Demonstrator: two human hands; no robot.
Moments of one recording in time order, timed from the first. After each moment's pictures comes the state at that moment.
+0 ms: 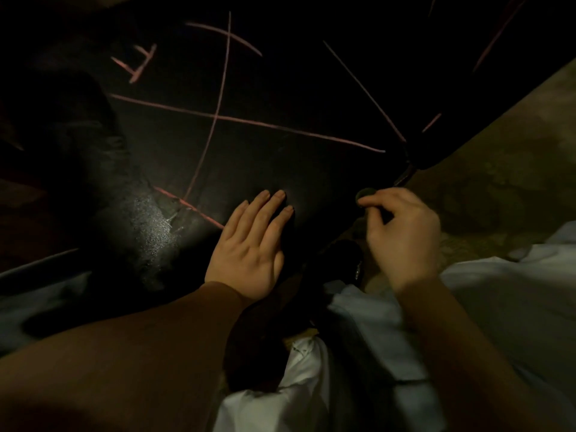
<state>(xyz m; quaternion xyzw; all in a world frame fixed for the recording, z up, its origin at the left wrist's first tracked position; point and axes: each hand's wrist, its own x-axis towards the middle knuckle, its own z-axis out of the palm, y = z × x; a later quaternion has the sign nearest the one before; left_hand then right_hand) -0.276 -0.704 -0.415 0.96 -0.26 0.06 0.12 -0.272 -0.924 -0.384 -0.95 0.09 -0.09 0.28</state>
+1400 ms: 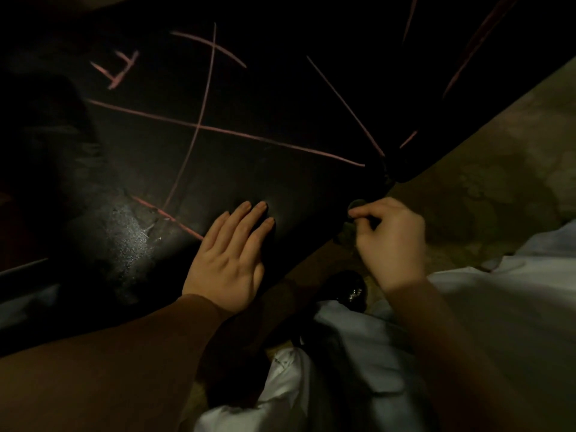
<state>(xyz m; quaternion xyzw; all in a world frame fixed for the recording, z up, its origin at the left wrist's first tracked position) -0.275 -0.704 -0.418 0.96 -0.26 0.05 0.12 -0.260 -0.938 -0.376 -0.95 0.12 -0.04 0.27</state>
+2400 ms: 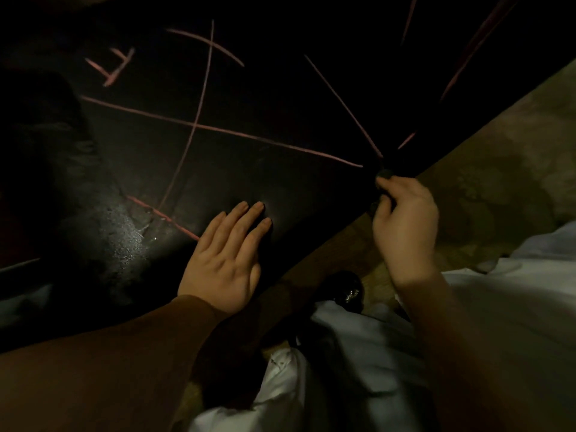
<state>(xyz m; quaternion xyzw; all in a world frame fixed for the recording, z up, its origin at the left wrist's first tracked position) -0.275 -0.703 -0.418 0.96 -0.26 0.04 0.11 -0.242 -0.958 -0.382 -0.96 0.13 -0.09 0.22</state>
